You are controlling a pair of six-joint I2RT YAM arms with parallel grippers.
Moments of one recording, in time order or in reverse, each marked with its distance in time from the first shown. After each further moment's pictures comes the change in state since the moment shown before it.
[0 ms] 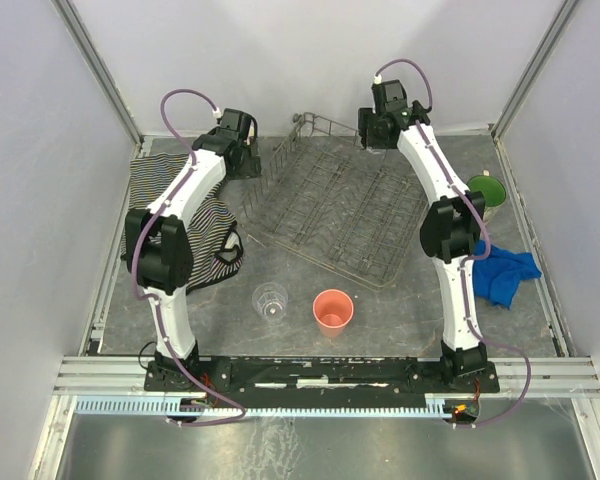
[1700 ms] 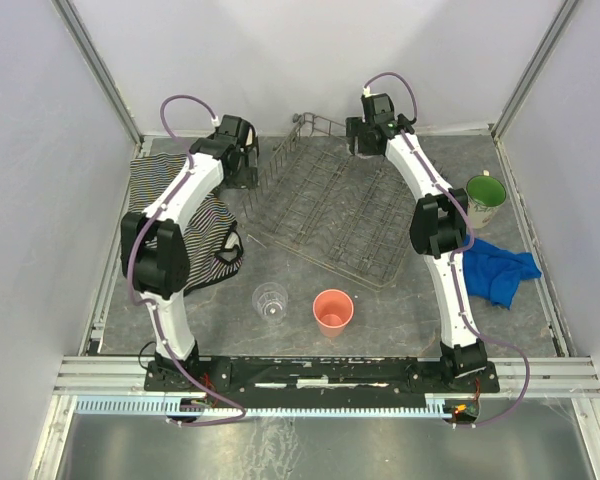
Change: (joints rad) left arm 0.000 -0.030 -0.040 -0.072 -0.031 0.024; right arm 0.010 0.177 0.049 0.147 0.011 -0.029
